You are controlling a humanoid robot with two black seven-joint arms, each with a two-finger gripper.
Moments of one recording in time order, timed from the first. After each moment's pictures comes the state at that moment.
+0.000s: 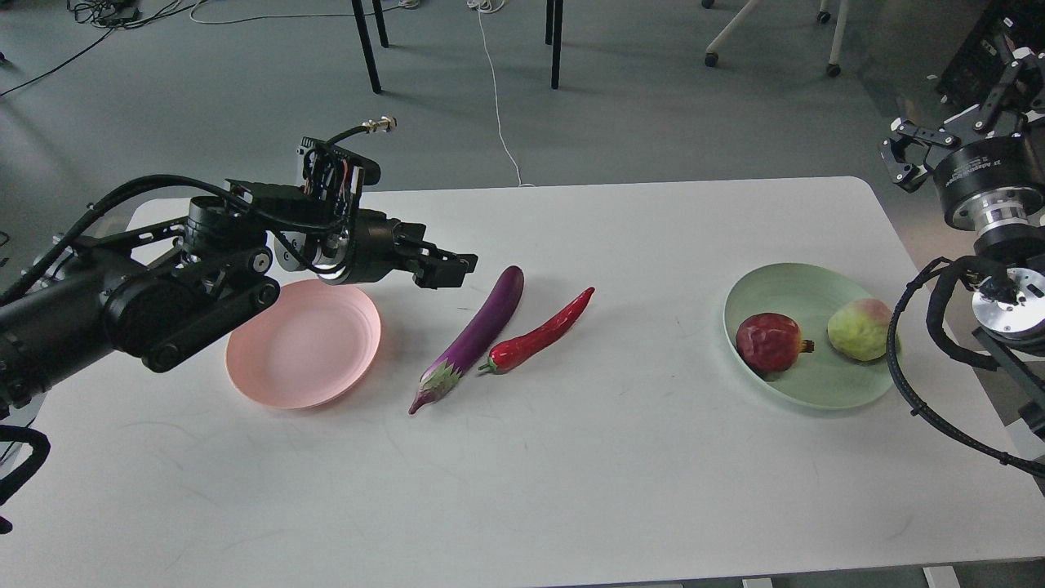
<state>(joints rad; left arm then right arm) -1.01 0.41 -0.31 -1.05 1.85 -0.39 -0.21 0.55 -0.62 0.91 1.09 0.13 0.08 0.46</state>
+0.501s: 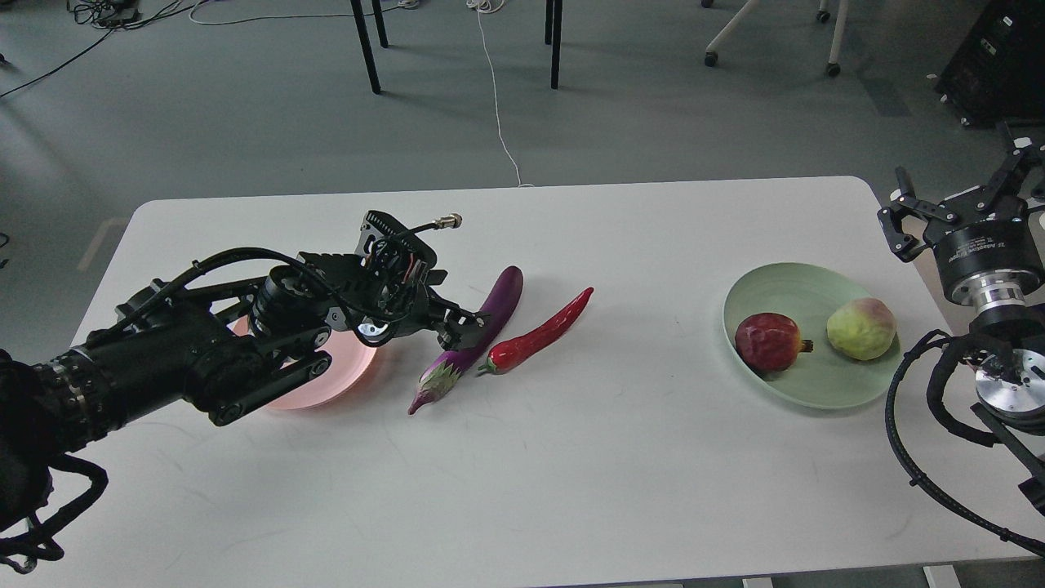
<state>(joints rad) -0.94 0.28 -0.20 -0.94 1.95 -0.26 -0.12 0.35 -0.60 1.00 1.18 0.14 0.13 0.49</state>
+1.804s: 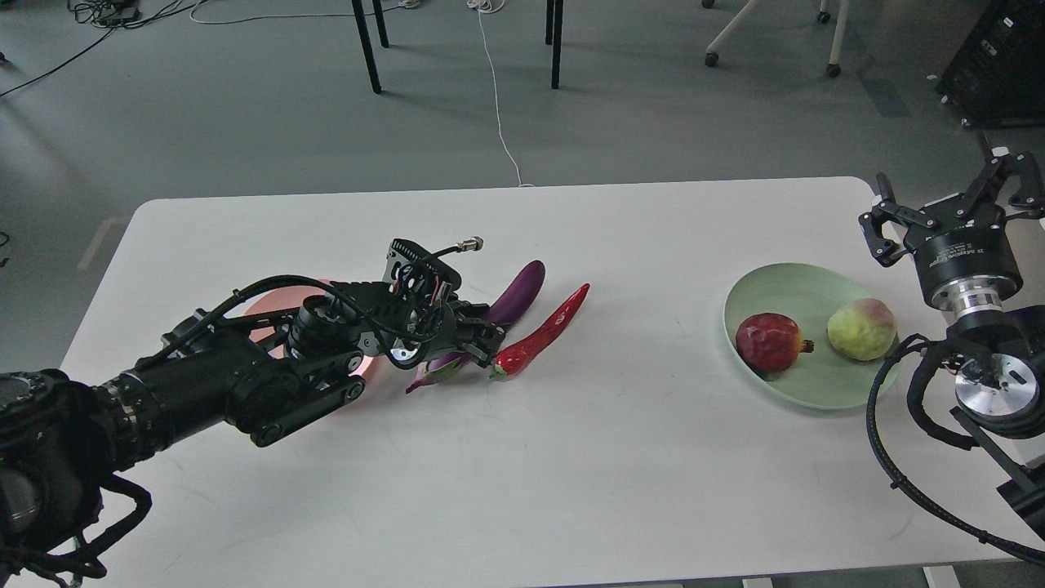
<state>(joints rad) -0.90 0.18 -0.20 -0.87 1.90 -0.23 -0.12 0.35 -0.56 1.00 1.18 0.14 0.13 0.49</state>
